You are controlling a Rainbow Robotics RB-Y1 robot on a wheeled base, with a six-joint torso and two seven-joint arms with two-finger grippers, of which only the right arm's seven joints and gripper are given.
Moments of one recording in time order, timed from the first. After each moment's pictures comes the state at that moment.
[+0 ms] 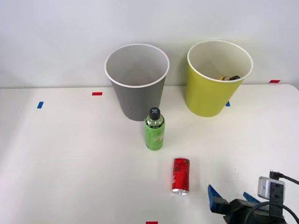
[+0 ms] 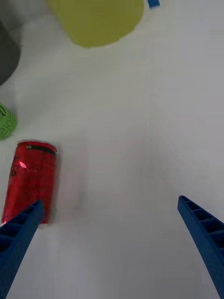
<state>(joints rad) 0.87 -0.22 0.27 -2.58 -0.12 0.77 1.24</state>
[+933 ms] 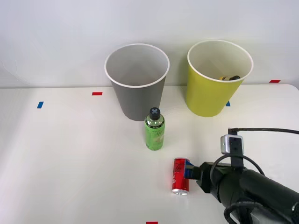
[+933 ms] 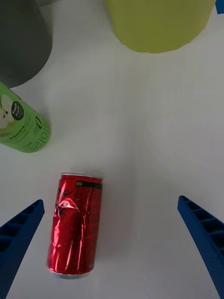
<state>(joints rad) 0.26 -0.35 0.46 -2.57 0.06 1.36 0.98</state>
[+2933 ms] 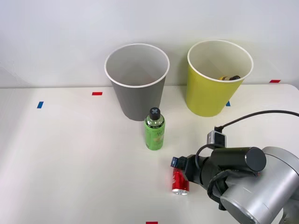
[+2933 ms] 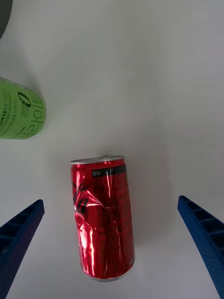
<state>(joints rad) -0.06 -0.46 0.52 -2.37 -0.24 1.54 0.55</state>
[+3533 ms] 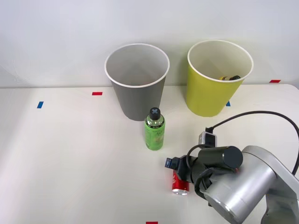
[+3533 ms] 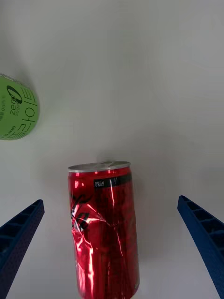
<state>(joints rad) -0.11 -0.40 0.58 -2.24 -0.16 1.52 0.58</state>
